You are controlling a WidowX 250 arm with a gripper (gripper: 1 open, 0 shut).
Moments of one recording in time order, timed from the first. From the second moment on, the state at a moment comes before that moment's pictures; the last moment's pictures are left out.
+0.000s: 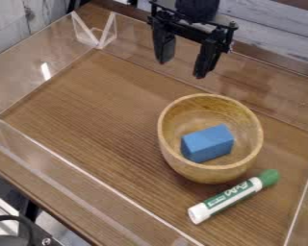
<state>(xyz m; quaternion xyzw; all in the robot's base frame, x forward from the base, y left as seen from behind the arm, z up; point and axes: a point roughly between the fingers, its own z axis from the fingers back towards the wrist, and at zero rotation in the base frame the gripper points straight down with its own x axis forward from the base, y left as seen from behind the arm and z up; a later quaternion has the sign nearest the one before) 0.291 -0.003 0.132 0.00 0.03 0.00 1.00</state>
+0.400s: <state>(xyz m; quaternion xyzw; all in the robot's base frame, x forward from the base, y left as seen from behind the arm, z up) 0.272 -0.023 0.102 0.00 0.07 -0.05 1.00</state>
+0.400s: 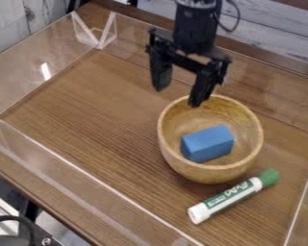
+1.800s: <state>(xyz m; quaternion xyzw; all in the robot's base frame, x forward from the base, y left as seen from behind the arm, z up) 0.262 -0.054 0.076 0.00 0.05 -0.15 0.99</state>
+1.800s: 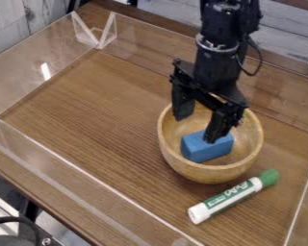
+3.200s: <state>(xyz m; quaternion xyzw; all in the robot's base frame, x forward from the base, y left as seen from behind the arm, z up) 0.261 -0.061 0.039 -0.02 0.02 -0.19 0.98</state>
